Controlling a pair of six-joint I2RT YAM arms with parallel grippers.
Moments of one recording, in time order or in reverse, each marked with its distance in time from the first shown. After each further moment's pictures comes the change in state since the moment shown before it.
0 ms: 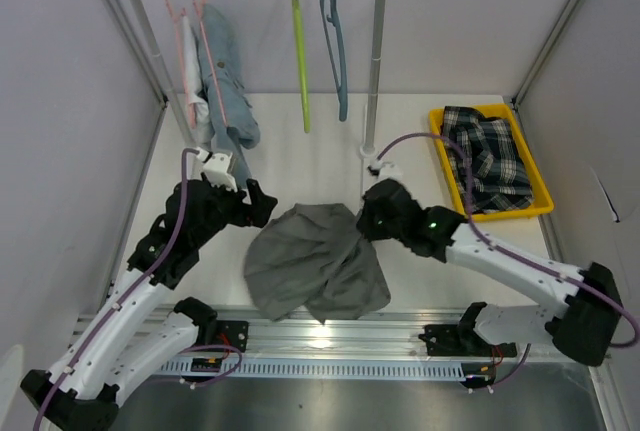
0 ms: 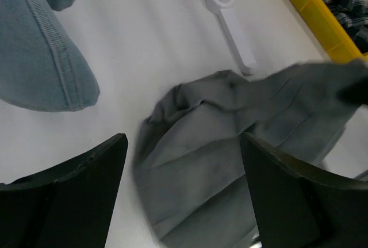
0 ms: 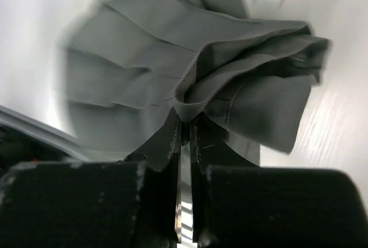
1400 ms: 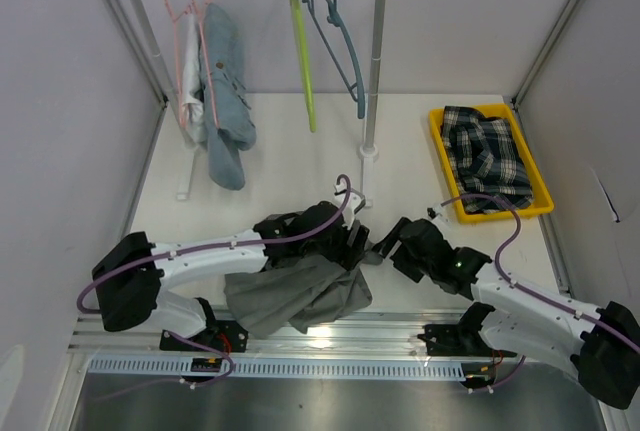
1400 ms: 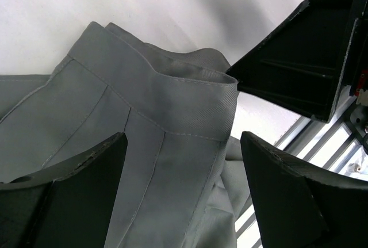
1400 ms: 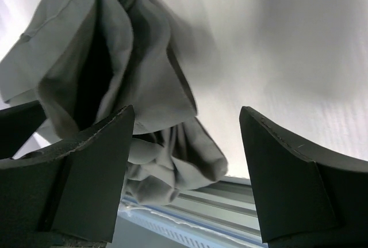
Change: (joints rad) left arm -0.595 0.697 0.086 0.279 -0.116 -0.122; right arm -0.028 -0.232 -0.513 0.108 -0.005 0.641
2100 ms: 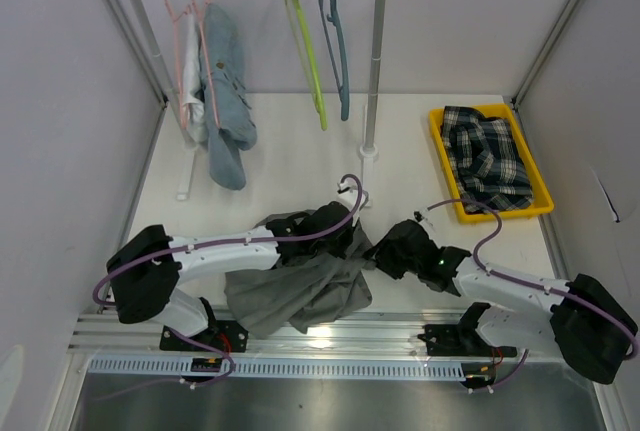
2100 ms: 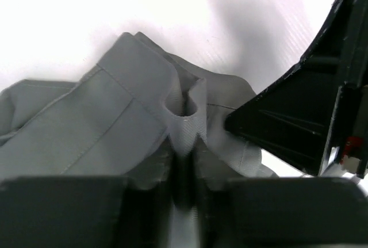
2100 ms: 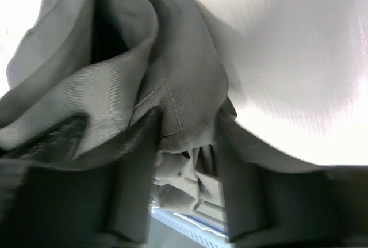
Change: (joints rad) left arm -0.011 0.097 0.043 0.013 -0.130 -0.004; right arm 0.029 0.171 -0.035 0.235 -0.075 0.105
